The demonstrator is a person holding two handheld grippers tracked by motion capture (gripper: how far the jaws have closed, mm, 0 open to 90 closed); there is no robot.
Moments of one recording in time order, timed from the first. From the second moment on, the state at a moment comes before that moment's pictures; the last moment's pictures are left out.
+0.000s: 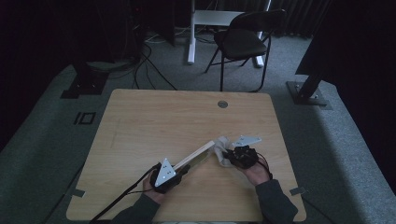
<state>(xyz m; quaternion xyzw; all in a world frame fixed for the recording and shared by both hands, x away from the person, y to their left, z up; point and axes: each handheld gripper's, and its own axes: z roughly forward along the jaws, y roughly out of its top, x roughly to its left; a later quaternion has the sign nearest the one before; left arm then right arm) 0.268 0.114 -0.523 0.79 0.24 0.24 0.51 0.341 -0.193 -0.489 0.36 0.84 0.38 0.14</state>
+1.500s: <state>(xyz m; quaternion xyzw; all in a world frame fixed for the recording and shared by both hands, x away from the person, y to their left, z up) 0.257 0.110 -0.518 0.80 0.21 0.38 0.42 0.337 -0.193 -0.480 0.35 0.83 0.40 0.16</state>
